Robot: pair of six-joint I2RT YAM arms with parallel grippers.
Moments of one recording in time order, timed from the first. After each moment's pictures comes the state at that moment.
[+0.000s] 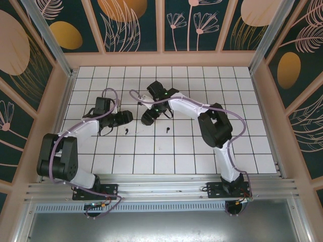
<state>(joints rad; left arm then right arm) -0.16 1.50 0.78 -0.19 0.40 -0.45 0.73 2.20 1.79 -0.70 -0.31 -0.31</state>
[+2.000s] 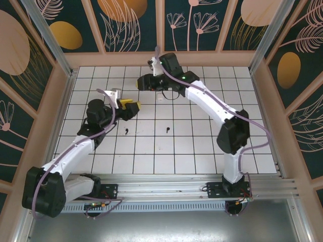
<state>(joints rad) -0.33 1.14 0.63 0.36 0.50 -0.47 0.67 1.92 1.89 -0.52 -0.47 0.54</state>
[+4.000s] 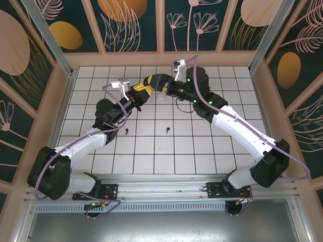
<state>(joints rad) -0.48 1.33 0.72 0.91 0.42 -0.56 0.67 1.40 1.35 -0.08 -0.35 0.82</state>
